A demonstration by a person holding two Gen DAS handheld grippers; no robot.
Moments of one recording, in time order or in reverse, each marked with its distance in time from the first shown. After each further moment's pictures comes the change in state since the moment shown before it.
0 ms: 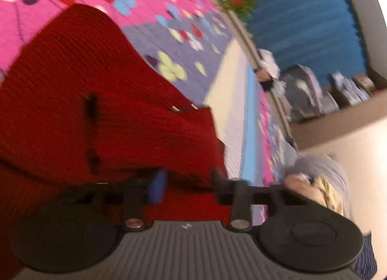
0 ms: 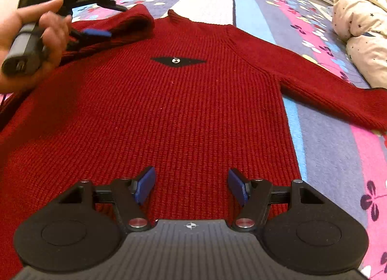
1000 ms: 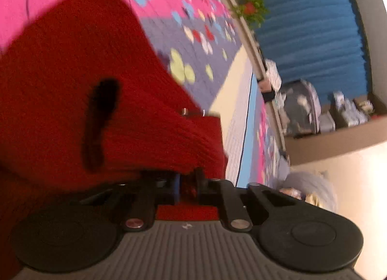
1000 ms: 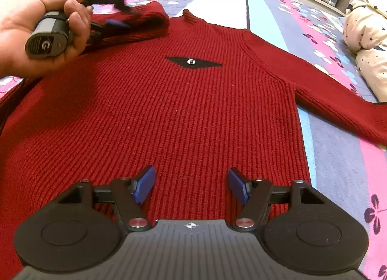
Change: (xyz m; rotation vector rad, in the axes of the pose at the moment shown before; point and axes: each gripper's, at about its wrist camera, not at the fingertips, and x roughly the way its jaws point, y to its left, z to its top) left arm 0.017 0.015 0.007 -0.108 -0.018 -0.061; right arm 0.006 0.010 0.004 -0.059 -0.004 0.014
